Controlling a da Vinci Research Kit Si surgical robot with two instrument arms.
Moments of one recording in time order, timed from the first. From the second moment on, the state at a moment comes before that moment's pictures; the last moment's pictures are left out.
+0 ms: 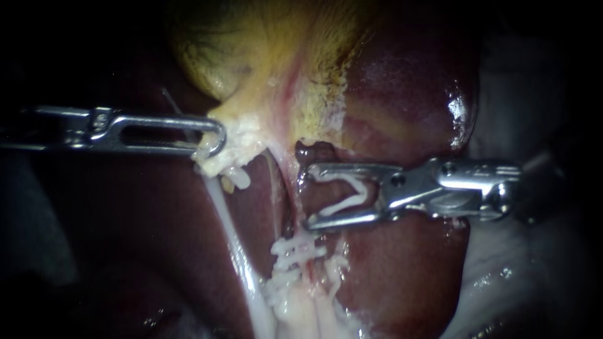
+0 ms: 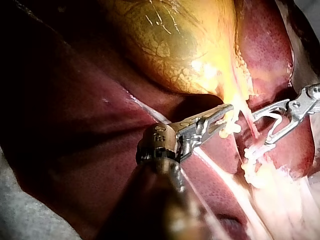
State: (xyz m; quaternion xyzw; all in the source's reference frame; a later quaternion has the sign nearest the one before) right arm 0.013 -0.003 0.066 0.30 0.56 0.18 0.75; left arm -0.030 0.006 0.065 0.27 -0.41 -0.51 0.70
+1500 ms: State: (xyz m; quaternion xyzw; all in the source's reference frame) right arm 0.016 0.002 0.063 0.39 0.62 0.28 0.62; left arm -0.030 0.005 0.065 0.27 -0.41 -0.51 0.70
